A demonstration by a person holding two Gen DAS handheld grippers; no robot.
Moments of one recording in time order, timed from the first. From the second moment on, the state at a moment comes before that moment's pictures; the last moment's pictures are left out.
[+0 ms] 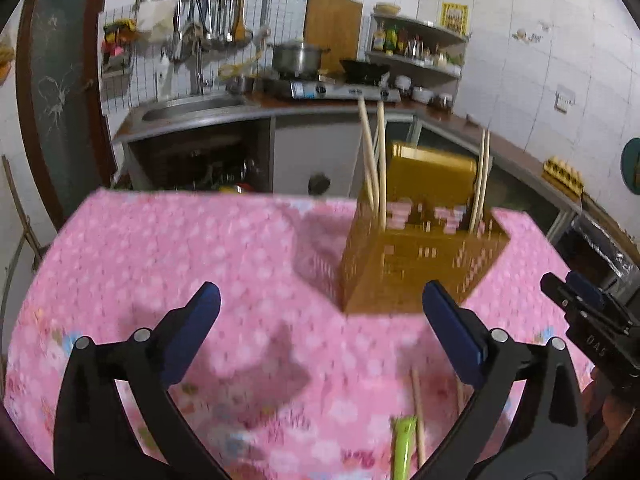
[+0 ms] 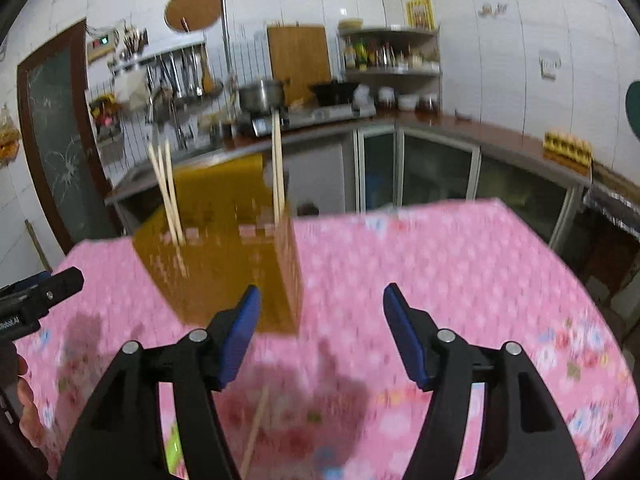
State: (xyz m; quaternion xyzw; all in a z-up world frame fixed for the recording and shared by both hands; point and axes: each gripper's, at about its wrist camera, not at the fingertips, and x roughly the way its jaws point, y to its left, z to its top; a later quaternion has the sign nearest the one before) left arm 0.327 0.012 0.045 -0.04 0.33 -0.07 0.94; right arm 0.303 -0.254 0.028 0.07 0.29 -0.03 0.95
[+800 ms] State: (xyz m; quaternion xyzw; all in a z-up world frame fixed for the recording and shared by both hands) left arm 0.329 0.014 -0.059 0.00 0.44 -0.06 0.90; right arm 0.316 -0.202 -0.069 0.05 0.42 -0.03 0.90
